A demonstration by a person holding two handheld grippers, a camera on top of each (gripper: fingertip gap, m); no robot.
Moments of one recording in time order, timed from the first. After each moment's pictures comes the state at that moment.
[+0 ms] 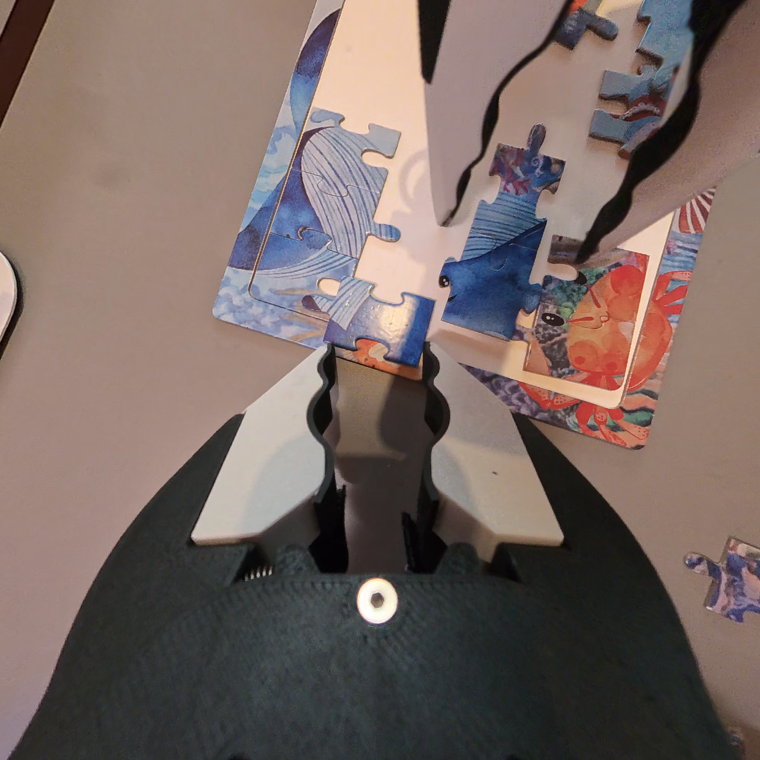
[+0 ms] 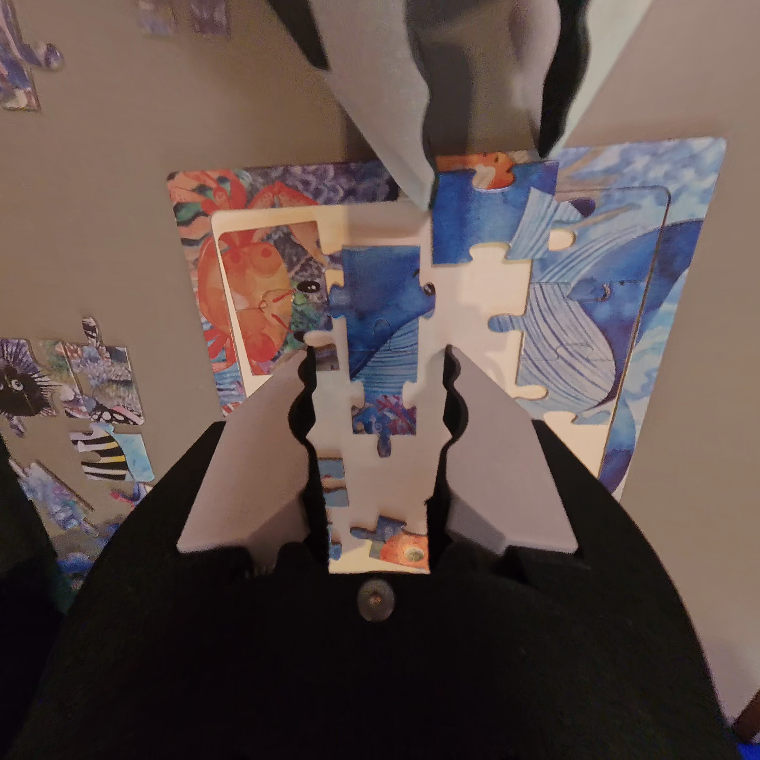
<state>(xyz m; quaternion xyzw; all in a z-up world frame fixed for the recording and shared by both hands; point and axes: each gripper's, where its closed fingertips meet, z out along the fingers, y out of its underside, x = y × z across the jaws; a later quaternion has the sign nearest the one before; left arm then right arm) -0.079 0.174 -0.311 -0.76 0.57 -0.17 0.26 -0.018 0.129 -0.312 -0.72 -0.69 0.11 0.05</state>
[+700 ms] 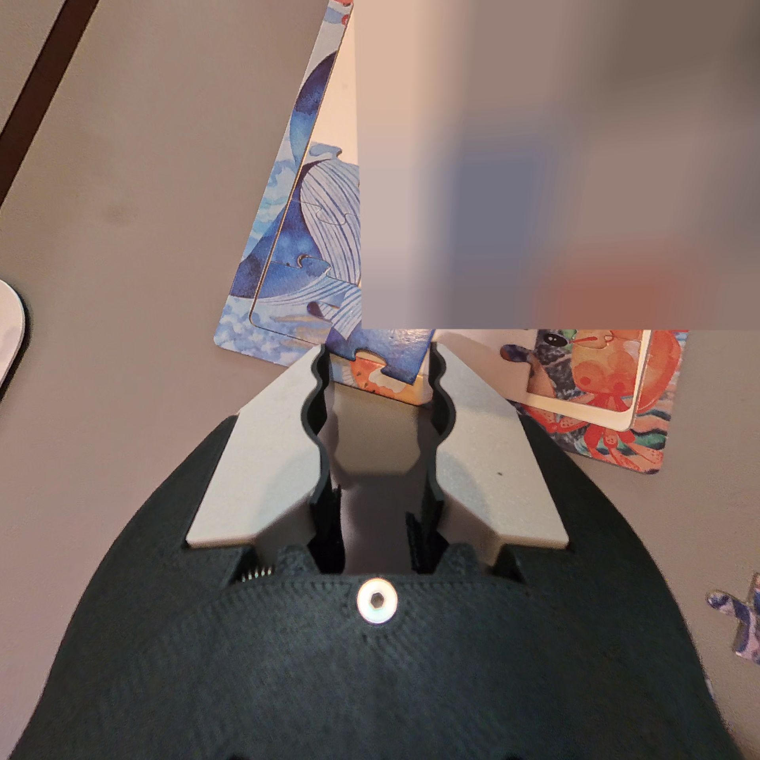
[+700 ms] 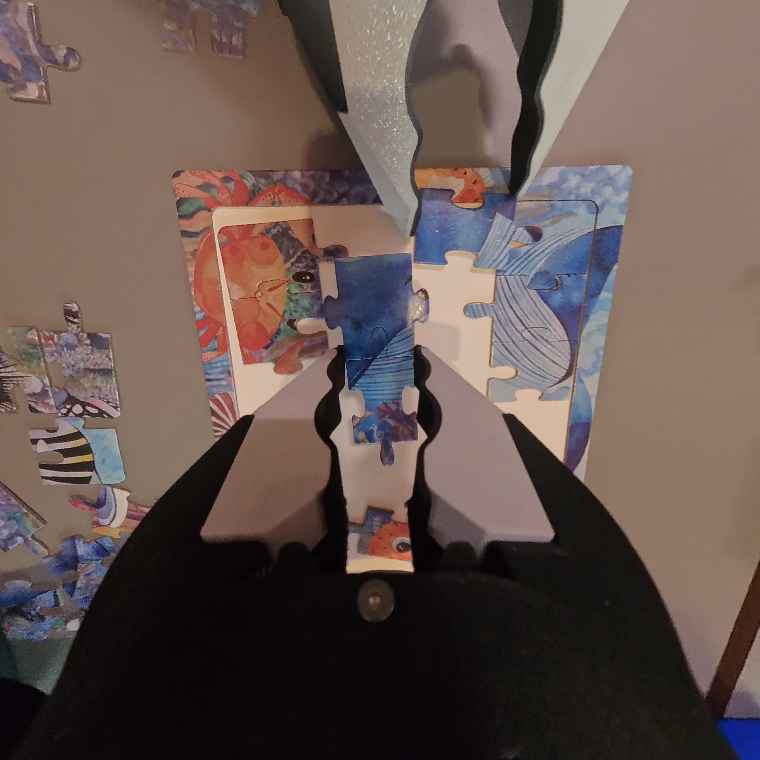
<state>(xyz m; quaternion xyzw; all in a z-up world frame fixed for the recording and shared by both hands) -0.065 0.176 -0.311 -0.75 0.57 -0.18 0.28 -0.011 0.136 -0.297 -0.70 -0.69 0.11 0.13</state>
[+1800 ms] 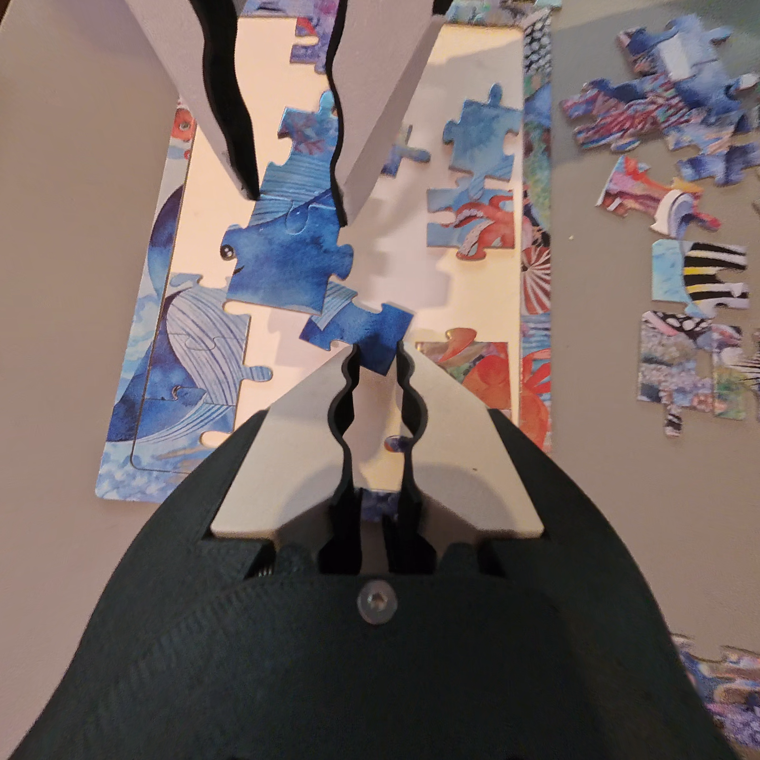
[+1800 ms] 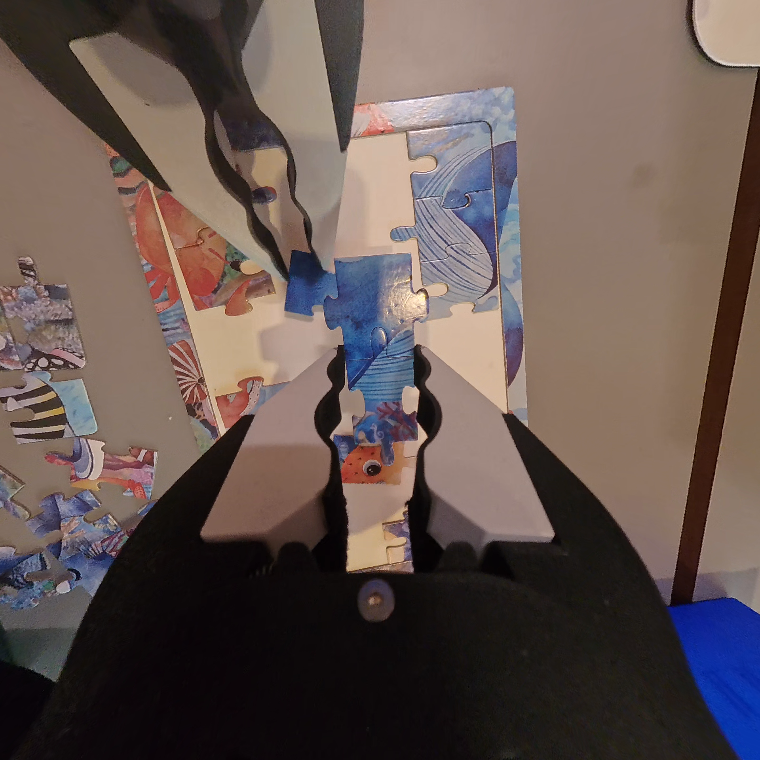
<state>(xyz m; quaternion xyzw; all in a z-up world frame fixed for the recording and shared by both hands) -0.002 0.123 -0.303 -0.69 0.63 -0.24 0.28 0.033 0.159 -0.269 -0.73 -0.65 0.09 0.17</state>
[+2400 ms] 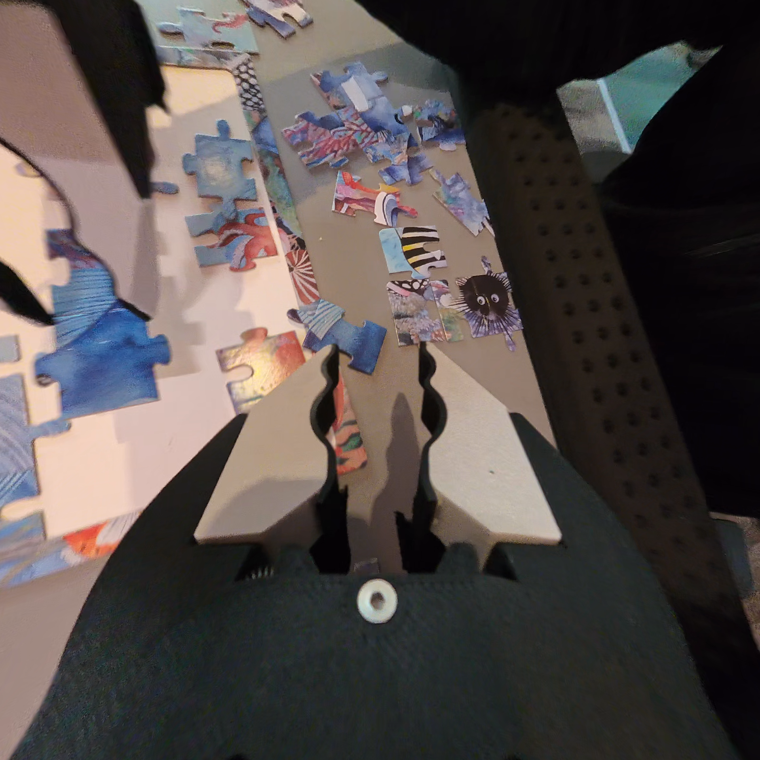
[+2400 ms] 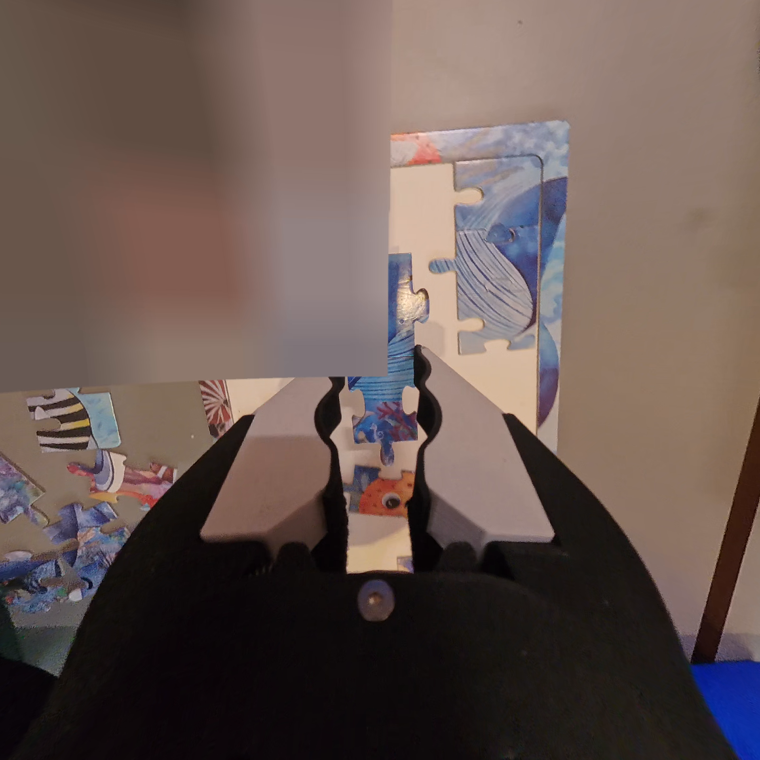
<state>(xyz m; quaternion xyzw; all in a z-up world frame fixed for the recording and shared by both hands) -0.025 0.026 -0.260 -0.59 0.70 -0.38 0.14 0.012 0.145 -0.281 -0.71 -0.68 0.11 0.15</state>
